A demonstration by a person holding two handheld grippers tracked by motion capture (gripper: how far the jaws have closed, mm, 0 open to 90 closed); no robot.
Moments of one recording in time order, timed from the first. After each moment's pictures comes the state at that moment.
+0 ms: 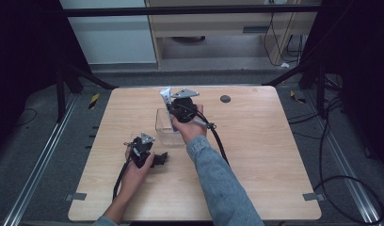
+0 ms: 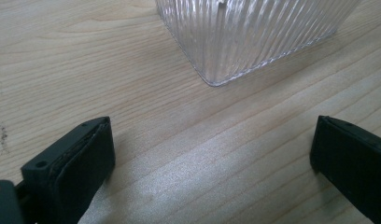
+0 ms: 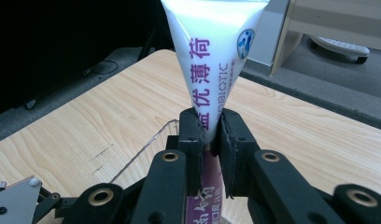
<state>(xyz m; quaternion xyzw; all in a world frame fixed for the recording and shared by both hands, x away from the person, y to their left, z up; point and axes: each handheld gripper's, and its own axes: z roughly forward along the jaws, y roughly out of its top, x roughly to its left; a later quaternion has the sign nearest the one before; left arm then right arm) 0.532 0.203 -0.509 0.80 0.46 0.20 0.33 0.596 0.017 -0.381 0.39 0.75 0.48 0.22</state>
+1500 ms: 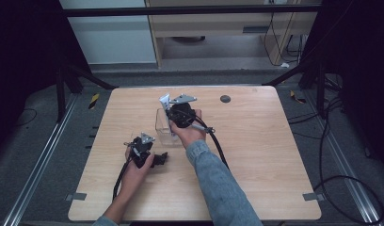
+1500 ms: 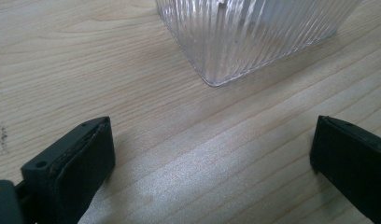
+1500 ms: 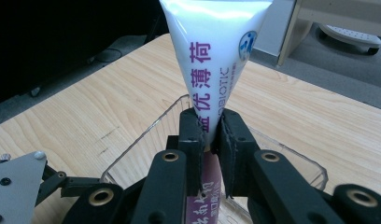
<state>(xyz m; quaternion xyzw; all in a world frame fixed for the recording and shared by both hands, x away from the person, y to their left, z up) 0.532 0.203 -0.509 0.80 0.46 0.20 0.33 0.590 0.022 -0.397 0.38 0.77 0.47 0.21</state>
